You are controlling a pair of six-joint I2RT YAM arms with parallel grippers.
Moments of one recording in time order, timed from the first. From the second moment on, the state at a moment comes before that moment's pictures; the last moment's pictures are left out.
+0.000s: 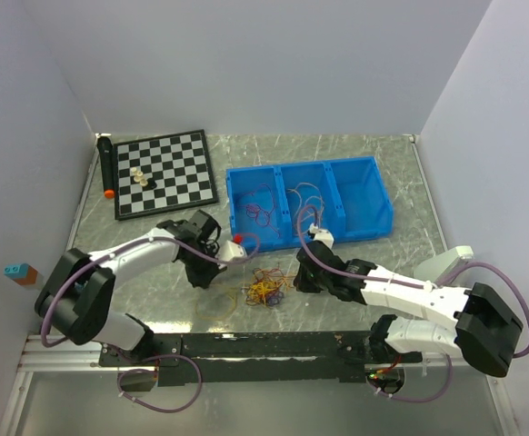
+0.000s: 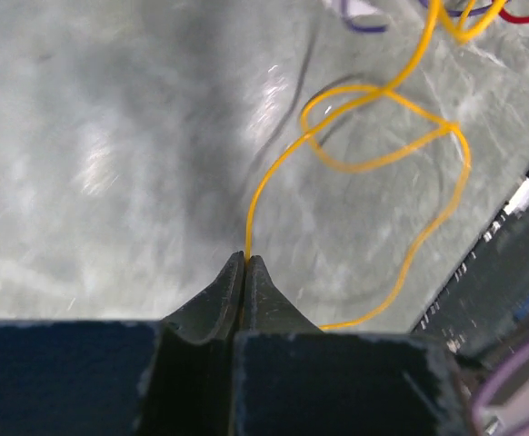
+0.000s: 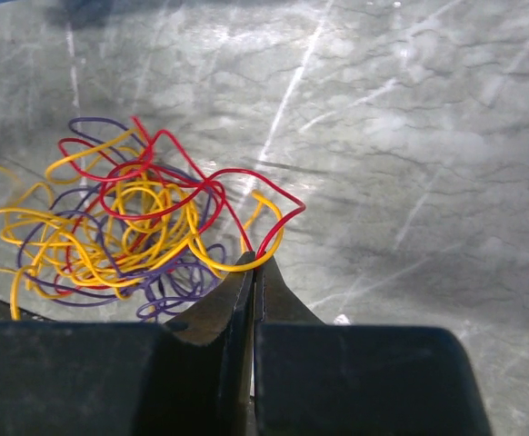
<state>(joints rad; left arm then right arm) -0.59 1.44 0.78 -0.70 0.32 0.58 0.91 1.12 0.55 -0.35 0.19 0.88</state>
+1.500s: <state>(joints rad) 0.62 1.17 1.73 -0.53 0.21 0.08 0.82 0.76 0.53 -0.81 0.41 1.02</state>
